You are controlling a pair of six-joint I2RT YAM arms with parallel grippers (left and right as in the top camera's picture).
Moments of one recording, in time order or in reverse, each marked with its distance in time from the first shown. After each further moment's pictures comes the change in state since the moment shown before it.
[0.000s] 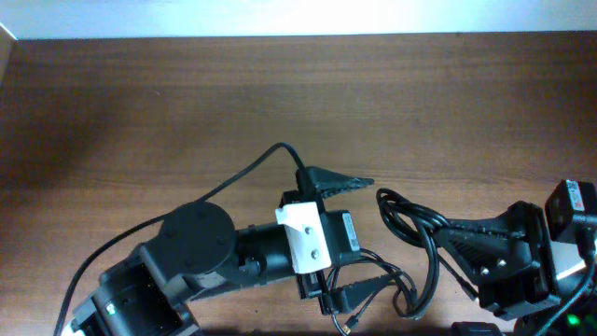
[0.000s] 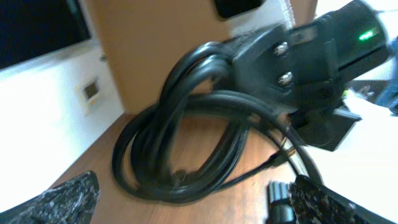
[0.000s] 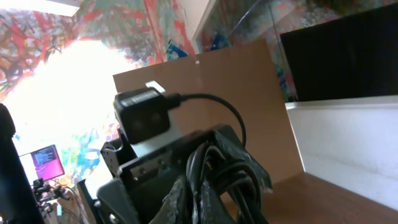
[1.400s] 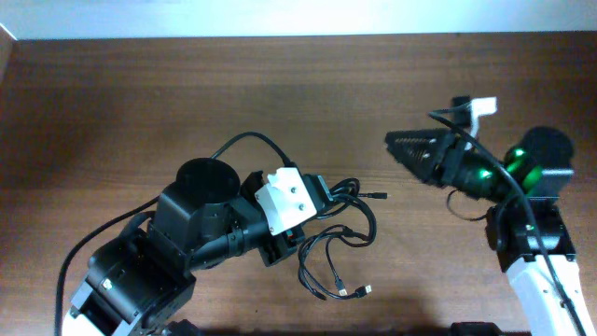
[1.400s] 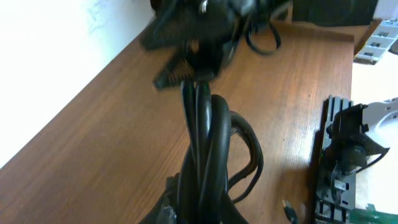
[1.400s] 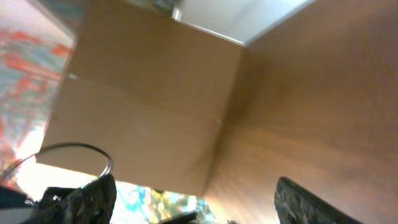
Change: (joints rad) left arm 0.259 0.029 0.001 -0.376 -0.027 0.166; right arm 0.039 0.465 0.012 -0.692 0.026 -0.175
